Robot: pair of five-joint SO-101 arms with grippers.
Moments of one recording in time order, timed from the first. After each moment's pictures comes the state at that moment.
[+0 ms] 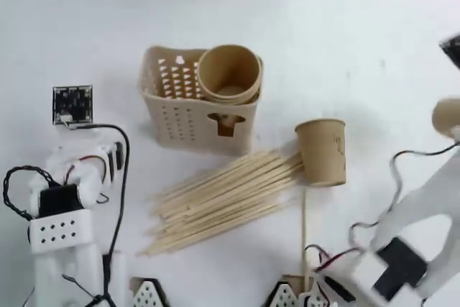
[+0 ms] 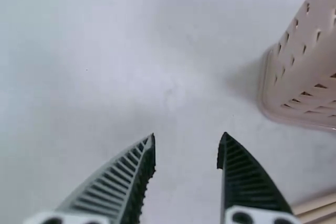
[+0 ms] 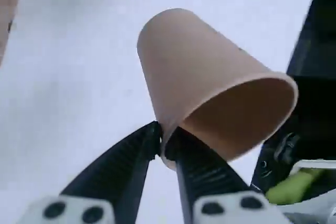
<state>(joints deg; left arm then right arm) -19.4 -57.6 65.5 53.0 -8.0 38.1 -9.7 -26.6 98.0 64.7</state>
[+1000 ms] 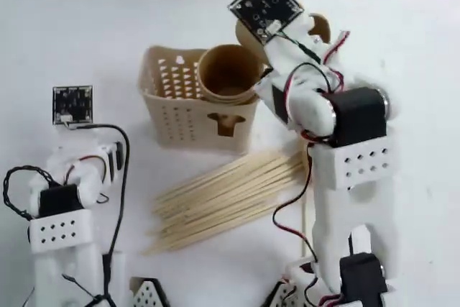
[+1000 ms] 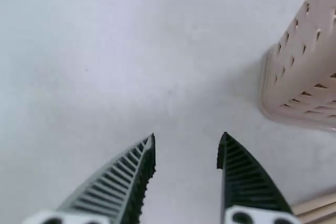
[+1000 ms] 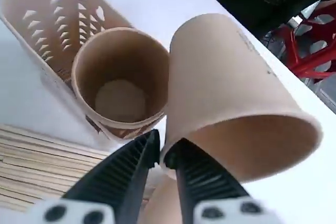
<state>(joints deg) -19.4 -57.6 65.5 53.0 -8.0 -19.2 -16.7 -24.1 94.0 31.2</state>
